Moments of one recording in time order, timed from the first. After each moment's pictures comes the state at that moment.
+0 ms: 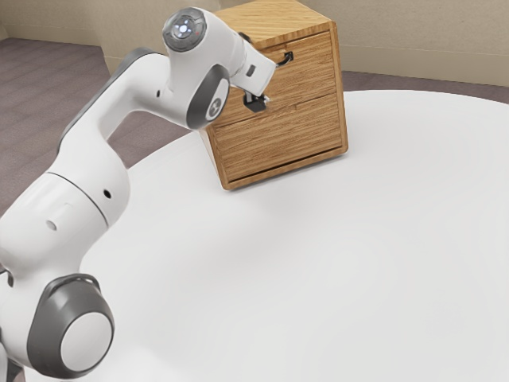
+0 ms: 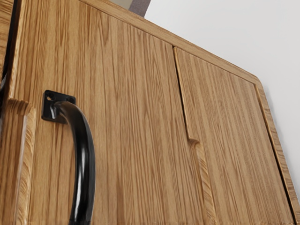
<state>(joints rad) 0.18 0.82 -0.10 -0.63 0.38 2.34 0.93</state>
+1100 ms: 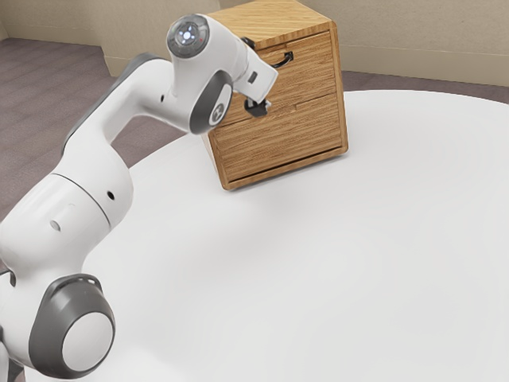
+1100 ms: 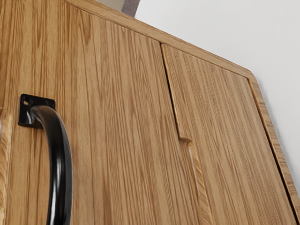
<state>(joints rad) 0.18 0.83 -0.10 -0.64 0.38 2.36 0.98</state>
